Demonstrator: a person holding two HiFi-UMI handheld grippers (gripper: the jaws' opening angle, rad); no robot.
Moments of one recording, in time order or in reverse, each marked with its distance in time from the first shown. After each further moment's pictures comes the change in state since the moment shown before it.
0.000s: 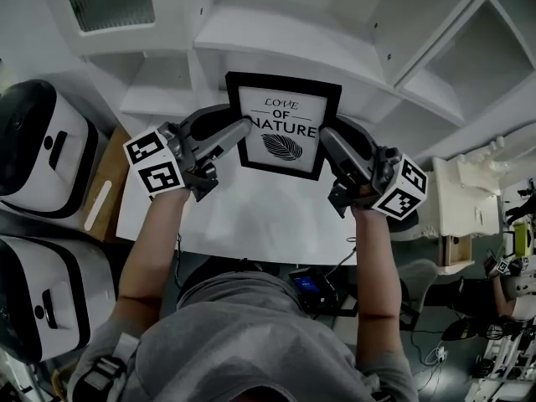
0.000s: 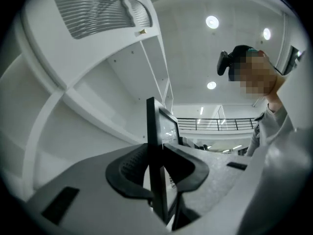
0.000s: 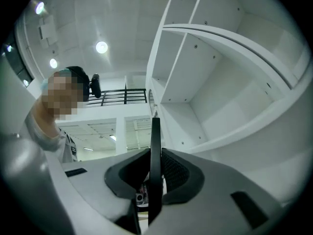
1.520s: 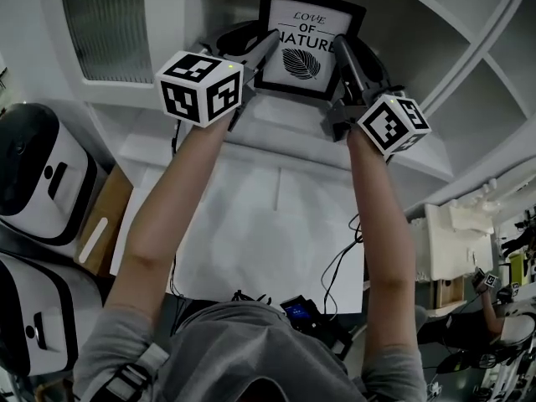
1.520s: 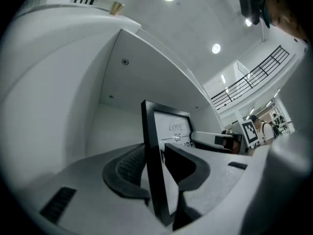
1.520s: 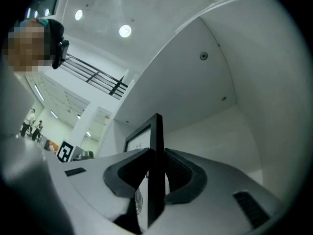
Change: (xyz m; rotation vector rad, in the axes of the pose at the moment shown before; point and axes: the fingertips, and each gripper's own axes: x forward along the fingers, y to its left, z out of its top) left arm 0.129 0.123 0.205 0.493 -0.055 0.443; right arm 0.116 -0.154 0.185 -0.432 -0.162 -0.326
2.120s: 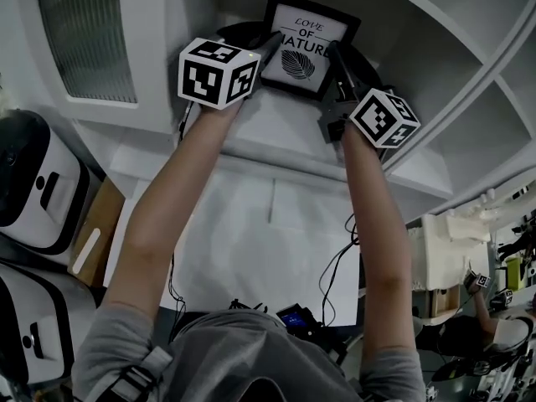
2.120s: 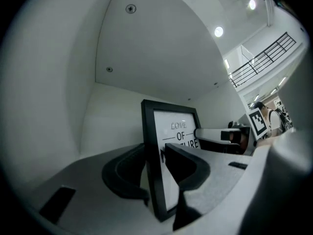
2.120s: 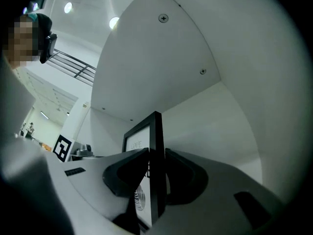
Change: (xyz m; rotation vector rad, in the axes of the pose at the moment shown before) left arm 0.069 0.045 -0.039 0.057 0.155 0.056; right arm 0.032 -0.070 -0.044 0.046 0.077 -0.094
